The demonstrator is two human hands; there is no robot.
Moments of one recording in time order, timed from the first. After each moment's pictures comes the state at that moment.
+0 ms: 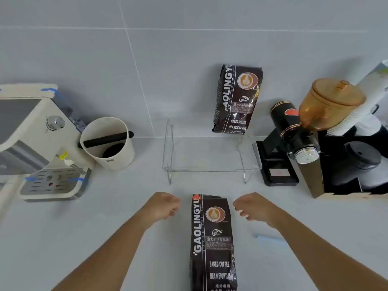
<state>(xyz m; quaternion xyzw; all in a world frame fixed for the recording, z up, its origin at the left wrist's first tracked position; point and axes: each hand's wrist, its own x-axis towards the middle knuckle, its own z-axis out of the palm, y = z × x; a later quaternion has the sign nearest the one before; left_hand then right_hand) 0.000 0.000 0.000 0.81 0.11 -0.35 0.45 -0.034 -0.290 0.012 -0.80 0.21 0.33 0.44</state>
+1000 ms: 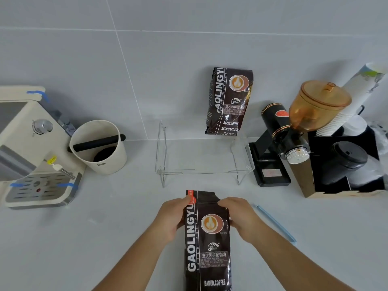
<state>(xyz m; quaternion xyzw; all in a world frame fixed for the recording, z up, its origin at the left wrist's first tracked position) -0.022 -0.056 0.009 0.64 0.24 -0.31 0.66 -0.050 -0.246 0.013 -0.67 0.32 0.20 0.64</state>
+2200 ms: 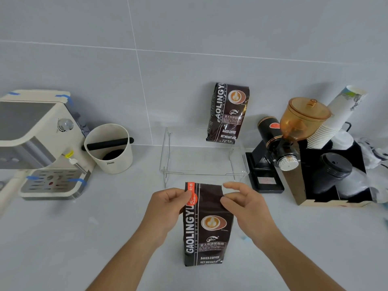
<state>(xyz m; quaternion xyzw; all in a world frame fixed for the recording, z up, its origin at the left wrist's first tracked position) -0.077 -0.042 0.094 0.71 0.09 -0.14 0.69 -0.105 -0.242 0.107 -0.72 0.12 0.04 0.69</state>
